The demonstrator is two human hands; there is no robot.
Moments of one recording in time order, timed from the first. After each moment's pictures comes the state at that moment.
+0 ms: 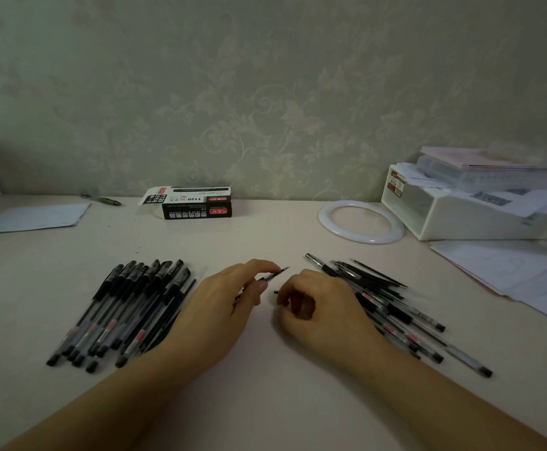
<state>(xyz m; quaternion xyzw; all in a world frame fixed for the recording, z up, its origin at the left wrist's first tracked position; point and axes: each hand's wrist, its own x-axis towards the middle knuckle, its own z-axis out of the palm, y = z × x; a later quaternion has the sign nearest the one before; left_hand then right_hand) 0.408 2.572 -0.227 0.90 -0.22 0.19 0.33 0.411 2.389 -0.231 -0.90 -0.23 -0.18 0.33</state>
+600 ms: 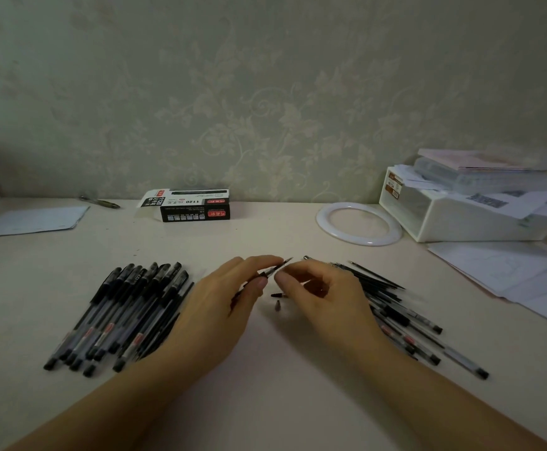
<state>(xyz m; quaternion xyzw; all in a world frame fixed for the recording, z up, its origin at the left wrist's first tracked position) 0.402 2.567 -0.220 0.87 -0.24 0.22 0.36 0.410 2.391 -0.220 -0.82 -0.14 -0.13 0.54</state>
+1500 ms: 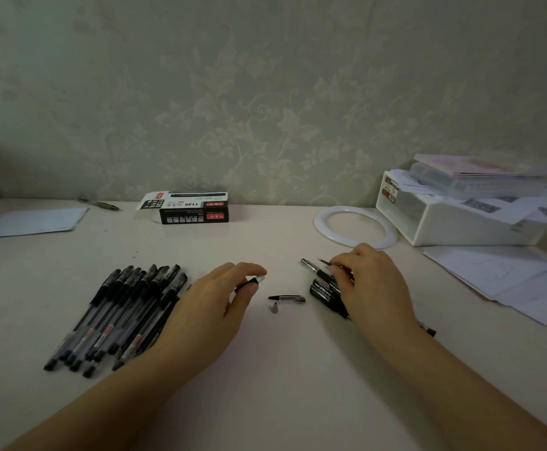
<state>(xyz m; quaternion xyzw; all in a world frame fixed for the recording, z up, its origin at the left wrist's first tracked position) 0.406 2.572 -0.223 0.91 -0.18 0.21 0.32 0.431 2.345 -0.212 -0.94 -0.06 -0.26 0.19</state>
